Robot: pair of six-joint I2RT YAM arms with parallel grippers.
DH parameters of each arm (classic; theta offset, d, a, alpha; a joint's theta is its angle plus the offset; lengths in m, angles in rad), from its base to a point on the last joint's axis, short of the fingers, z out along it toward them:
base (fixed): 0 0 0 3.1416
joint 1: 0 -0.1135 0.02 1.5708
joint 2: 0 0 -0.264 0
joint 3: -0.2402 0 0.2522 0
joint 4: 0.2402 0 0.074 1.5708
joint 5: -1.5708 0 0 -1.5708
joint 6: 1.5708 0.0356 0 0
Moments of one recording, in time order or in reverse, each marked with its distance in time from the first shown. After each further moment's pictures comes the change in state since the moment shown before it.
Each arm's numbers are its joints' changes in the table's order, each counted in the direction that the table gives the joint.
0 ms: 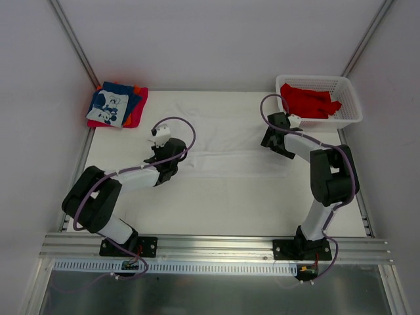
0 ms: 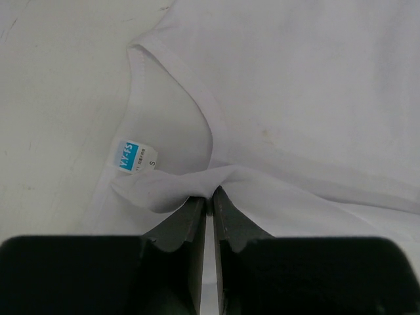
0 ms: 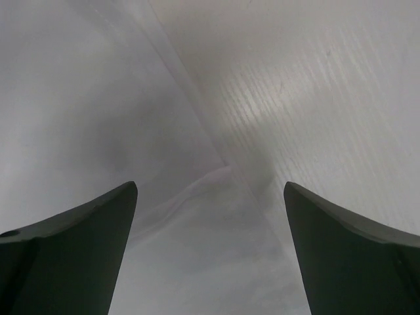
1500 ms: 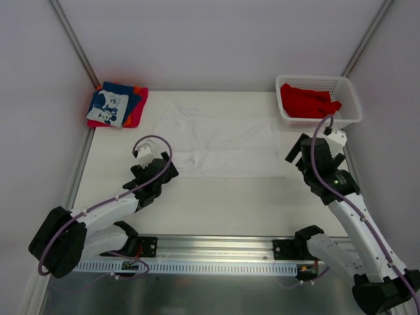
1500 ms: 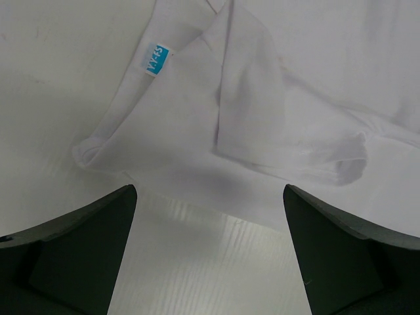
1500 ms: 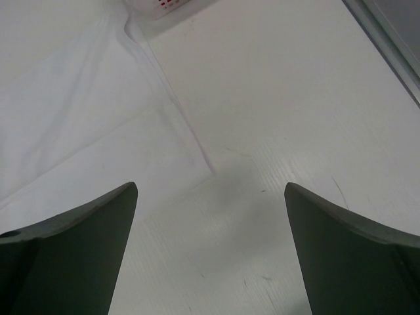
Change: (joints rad) left arm 0.035 -0.430 0.288 0.125 -0.103 -0.248; right arm -0.118 -0.956 0.216 0.396 -0.166 0.008
